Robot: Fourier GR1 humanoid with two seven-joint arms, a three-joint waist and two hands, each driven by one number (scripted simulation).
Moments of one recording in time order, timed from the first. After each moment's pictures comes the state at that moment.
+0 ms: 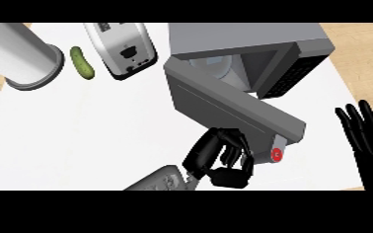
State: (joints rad) left arm -0.54 0.01 -0.98 -1.12 0.31 0.46 -0.24; right arm 0.23 -0.24 -0.12 -1.91 -0.29 0.35 -0.32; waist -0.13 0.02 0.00
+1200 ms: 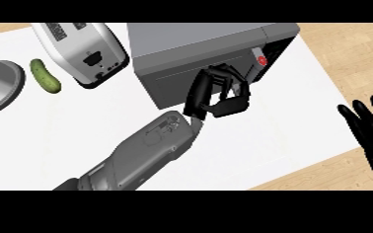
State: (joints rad) left arm -0.87 0.00 -0.79 -0.90 0.73 0.61 -0.36; right arm 0.16 -0.34 -0.10 -2.06 -0.52 0.45 -0.16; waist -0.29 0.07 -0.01
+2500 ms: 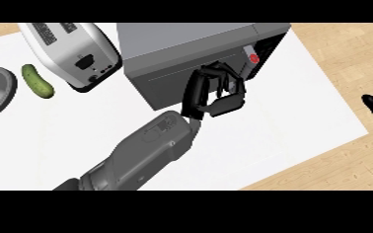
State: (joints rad) left arm -0.87 0.00 -0.80 -0.86 0.89 0.61 -0.60; right arm 0.09 -0.42 -0.16 -2.11 -0.67 0.44 -0.07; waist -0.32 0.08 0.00
